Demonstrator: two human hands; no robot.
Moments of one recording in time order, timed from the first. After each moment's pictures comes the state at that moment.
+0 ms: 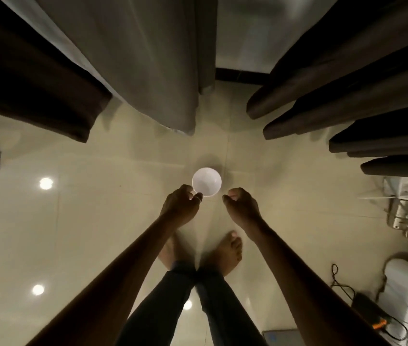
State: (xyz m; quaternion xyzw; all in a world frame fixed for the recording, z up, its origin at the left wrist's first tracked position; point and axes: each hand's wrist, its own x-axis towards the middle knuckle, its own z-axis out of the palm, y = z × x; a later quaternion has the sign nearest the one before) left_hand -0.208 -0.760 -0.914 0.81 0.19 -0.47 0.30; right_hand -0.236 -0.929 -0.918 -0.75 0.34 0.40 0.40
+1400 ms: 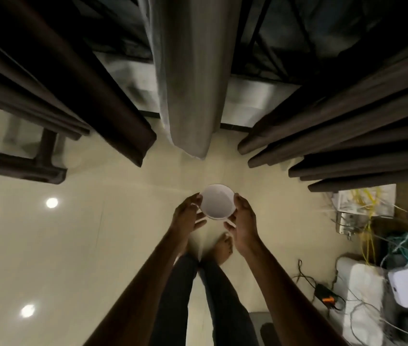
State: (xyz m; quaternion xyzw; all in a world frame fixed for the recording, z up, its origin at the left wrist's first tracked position) left_hand -0.232 -0.745 -0.621 0.55 0.43 -0.33 0.64; right_hand -0.251 -0.885 -0.633 -0.50 0.52 0.21 0.66
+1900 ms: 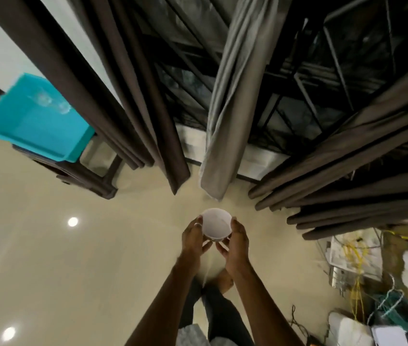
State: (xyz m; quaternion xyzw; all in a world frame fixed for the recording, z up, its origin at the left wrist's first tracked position) left_hand -0.288 -0.725 -0.419 0.46 0.49 -0.15 0.73; right_hand -0.285 -0.830 -0.428 -0.51 0.44 0.20 0.71
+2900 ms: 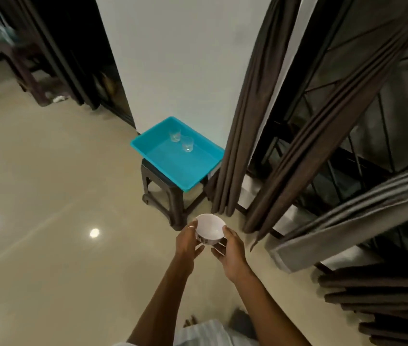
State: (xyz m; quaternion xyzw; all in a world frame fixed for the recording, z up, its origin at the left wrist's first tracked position) left_hand -0.336 -0.317 -0.347 0.42 0.50 0.02 0.75; right_hand -0.298 -0.432 -0.347 -0.59 0.22 0.32 0.71
